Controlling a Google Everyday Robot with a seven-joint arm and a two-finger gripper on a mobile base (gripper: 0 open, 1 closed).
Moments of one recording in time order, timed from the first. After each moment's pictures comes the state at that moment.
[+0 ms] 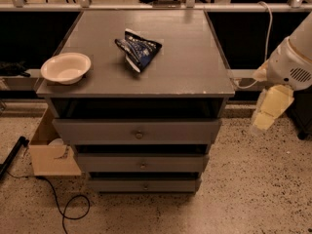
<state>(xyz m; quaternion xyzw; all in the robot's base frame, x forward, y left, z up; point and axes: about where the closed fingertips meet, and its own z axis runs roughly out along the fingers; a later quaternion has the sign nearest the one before) 0.479 -0.231 0.889 -0.56 0.81 0.07 0.13</state>
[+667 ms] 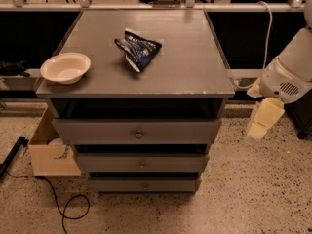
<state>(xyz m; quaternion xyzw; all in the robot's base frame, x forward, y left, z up) 0.479 -0.230 0.844 -0.55 0.82 0.12 0.10</state>
